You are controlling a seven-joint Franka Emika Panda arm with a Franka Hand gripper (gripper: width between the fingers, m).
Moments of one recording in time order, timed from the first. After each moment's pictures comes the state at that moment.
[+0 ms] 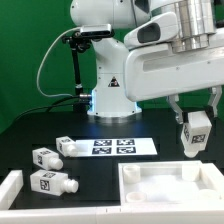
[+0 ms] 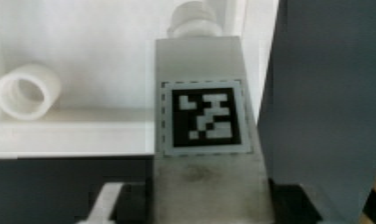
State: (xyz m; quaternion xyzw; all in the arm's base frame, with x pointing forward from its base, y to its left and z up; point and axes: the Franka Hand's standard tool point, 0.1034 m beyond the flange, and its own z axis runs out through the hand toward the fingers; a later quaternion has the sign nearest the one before) arm 0.629 0.090 0.145 -0.99 -0.02 -0.11 0.06
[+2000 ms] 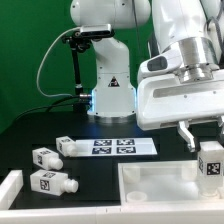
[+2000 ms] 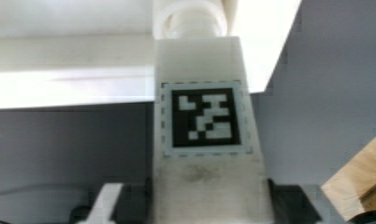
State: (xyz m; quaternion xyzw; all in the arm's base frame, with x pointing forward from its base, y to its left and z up) arm 0.632 0.110 0.100 -0.95 0.00 -0.31 0.04
